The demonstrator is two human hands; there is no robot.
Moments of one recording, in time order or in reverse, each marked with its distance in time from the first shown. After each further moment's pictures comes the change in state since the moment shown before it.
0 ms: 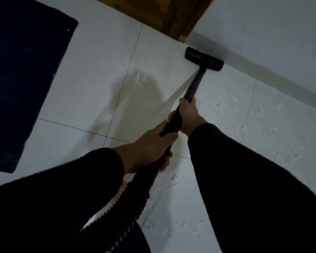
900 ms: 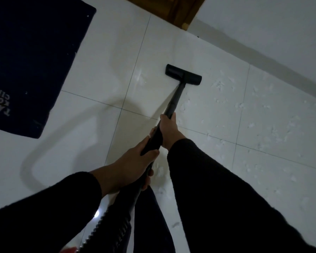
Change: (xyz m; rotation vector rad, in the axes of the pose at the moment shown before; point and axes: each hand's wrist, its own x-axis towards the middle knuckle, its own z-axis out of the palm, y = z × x) left_hand -0.177 -0.183 -0.016 0.100 0.042 0.028; right_hand -0.152 0.210 -0.007 -0.027 -0.048 0.030
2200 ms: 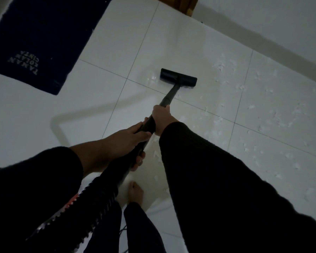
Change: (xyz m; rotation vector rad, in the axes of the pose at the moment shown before) left_hand -0.128 -0.106 0.144 -0.096 0.091 -0.082; right_hand -0.131 0.107 -0.129 -0.165 -0.196 -0.073
